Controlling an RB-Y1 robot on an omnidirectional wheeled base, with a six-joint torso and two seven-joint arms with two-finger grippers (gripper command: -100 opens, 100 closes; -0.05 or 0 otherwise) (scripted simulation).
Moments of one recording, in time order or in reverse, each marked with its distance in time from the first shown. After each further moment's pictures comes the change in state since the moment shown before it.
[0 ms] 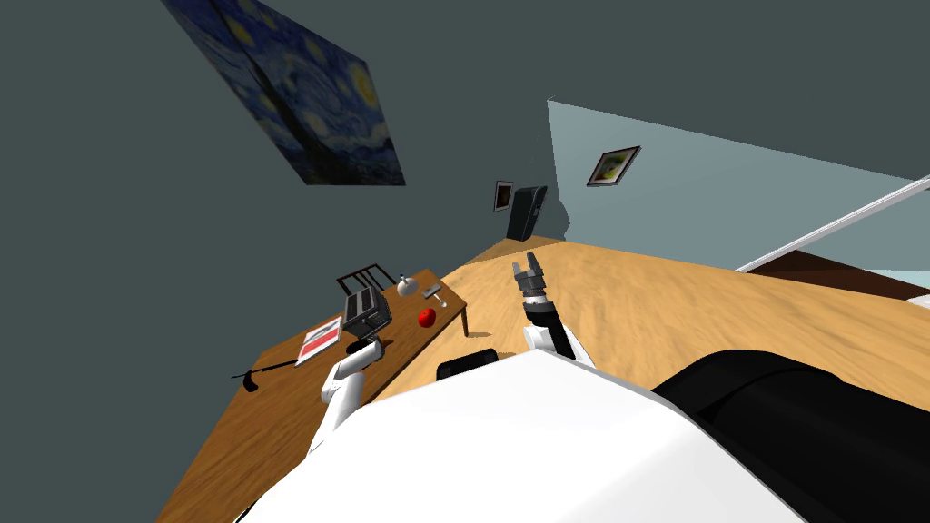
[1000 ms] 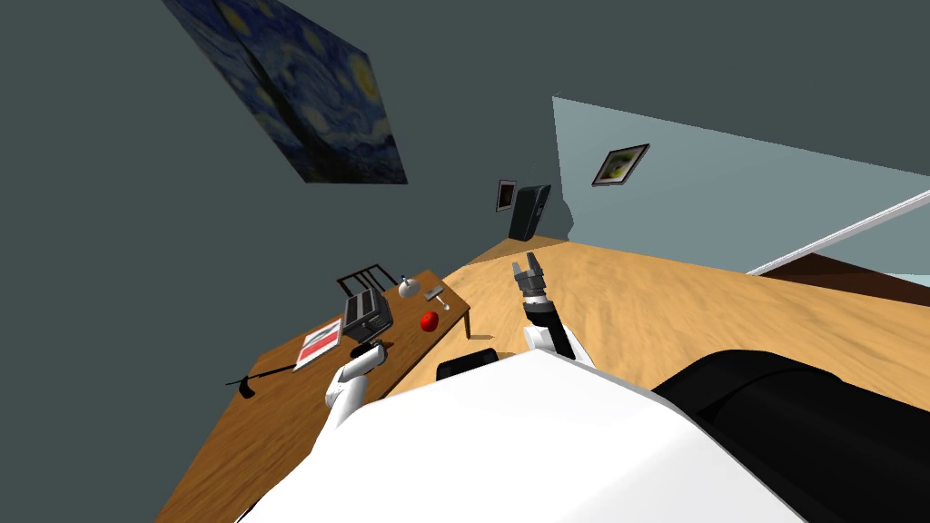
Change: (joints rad) left arm 0.006 -0.004 -0.016 0.075 0.004 -0.061 0.002; right arm 0.000 0.000 0.000 0.000 0.000 0.000 0.000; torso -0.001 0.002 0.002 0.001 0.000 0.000
